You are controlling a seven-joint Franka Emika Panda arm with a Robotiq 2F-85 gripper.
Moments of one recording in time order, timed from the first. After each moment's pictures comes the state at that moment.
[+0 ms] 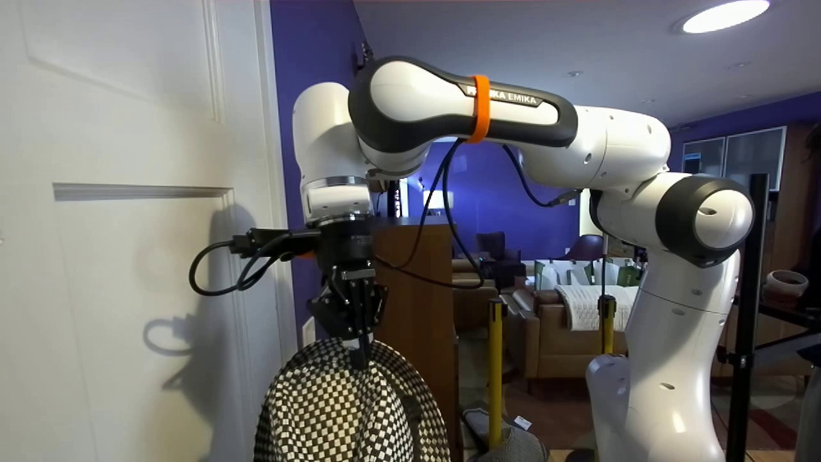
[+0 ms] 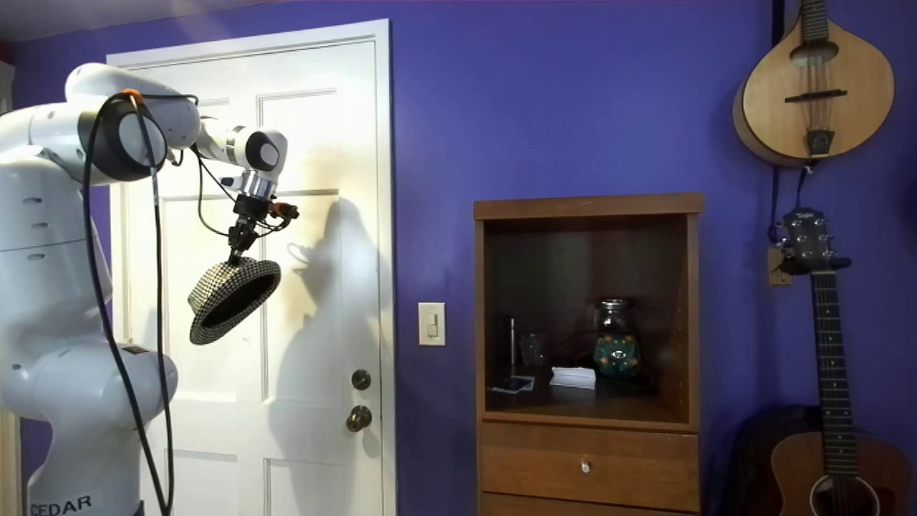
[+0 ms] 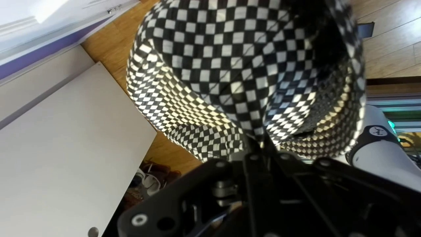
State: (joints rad) arm 0.30 -0.24 0.19 -1.73 0.29 1.38 -2.49
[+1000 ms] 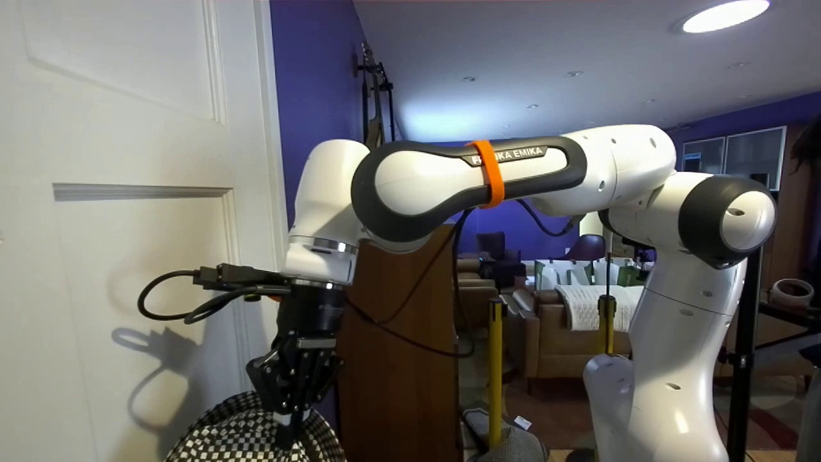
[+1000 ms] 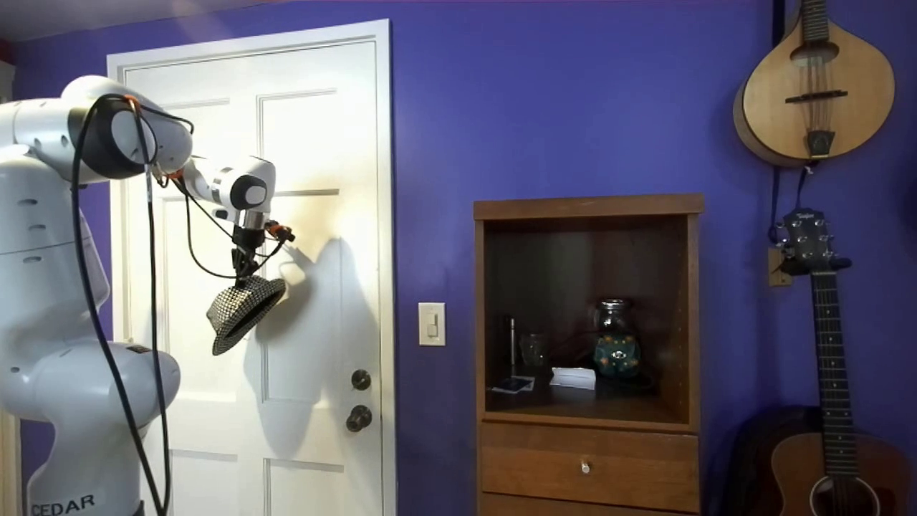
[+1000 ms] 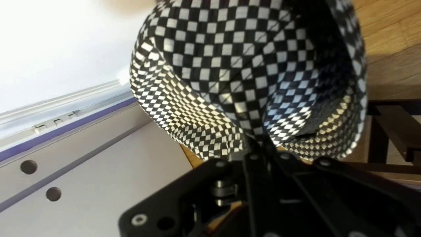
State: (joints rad) arm 0.35 -0.29 0.23 -2.03 0.37 1.96 -2.53
